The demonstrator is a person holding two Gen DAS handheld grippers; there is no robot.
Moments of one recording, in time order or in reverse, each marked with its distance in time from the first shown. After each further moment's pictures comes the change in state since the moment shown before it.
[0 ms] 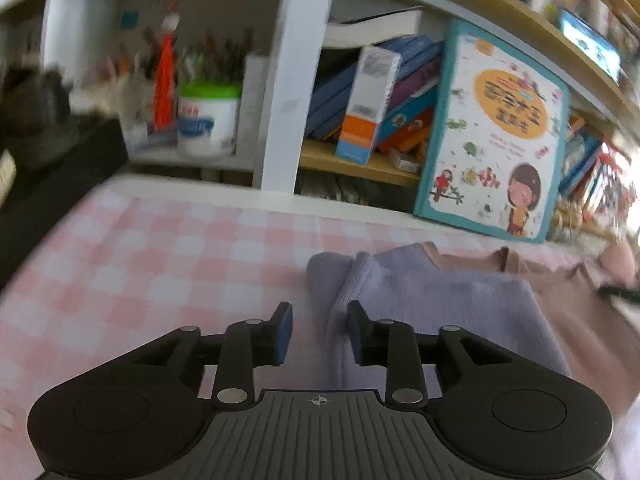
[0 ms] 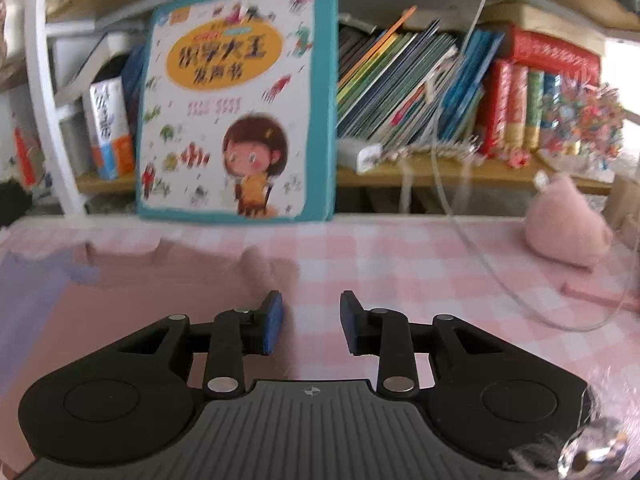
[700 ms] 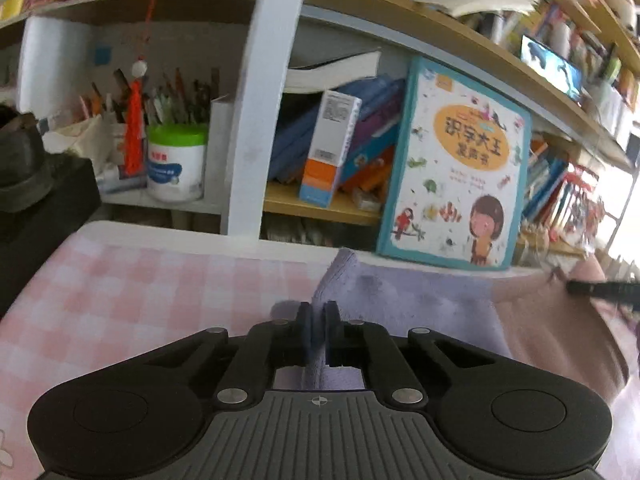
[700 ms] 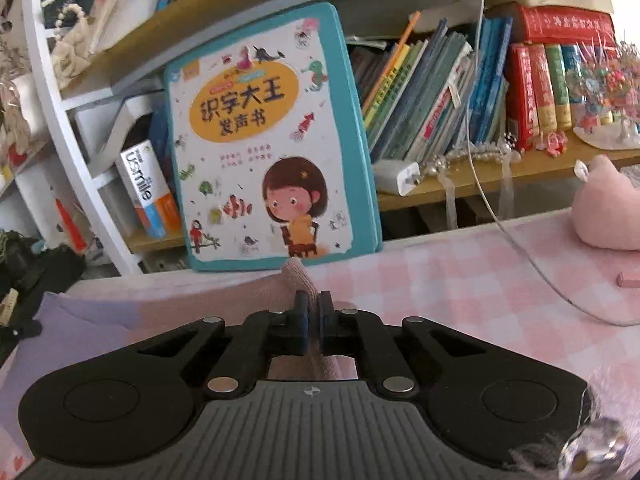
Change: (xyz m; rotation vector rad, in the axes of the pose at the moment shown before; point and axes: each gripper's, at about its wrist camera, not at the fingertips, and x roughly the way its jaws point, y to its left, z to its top) left arm 0.011 0.000 0.019 -0.068 -0.037 -0.091; right arm 0.013 -0.010 0.012 0.156 0.006 0.178
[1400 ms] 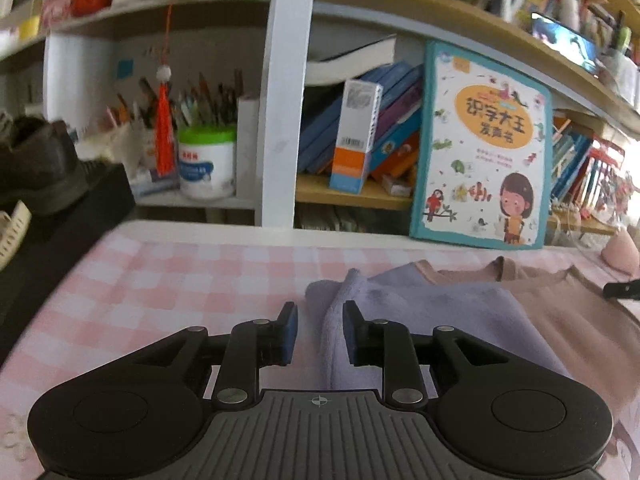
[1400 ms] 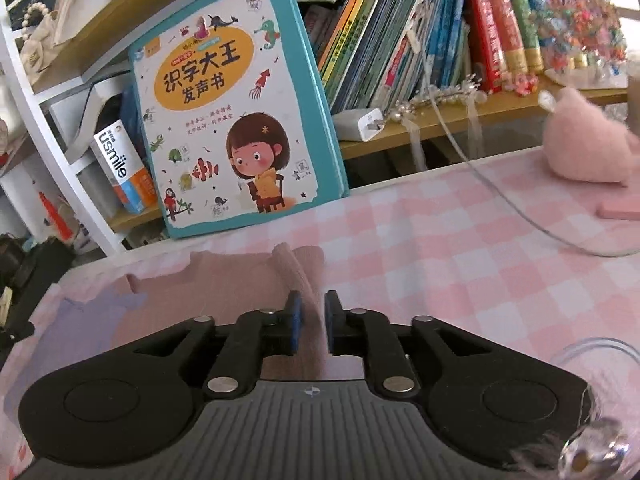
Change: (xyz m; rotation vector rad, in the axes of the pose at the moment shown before) left arm -0.025 -0.013 -0.015 0.095 -0.030 0.118; right arm -0.020 -0.022 -0.018 0.090 0.062 -0.020
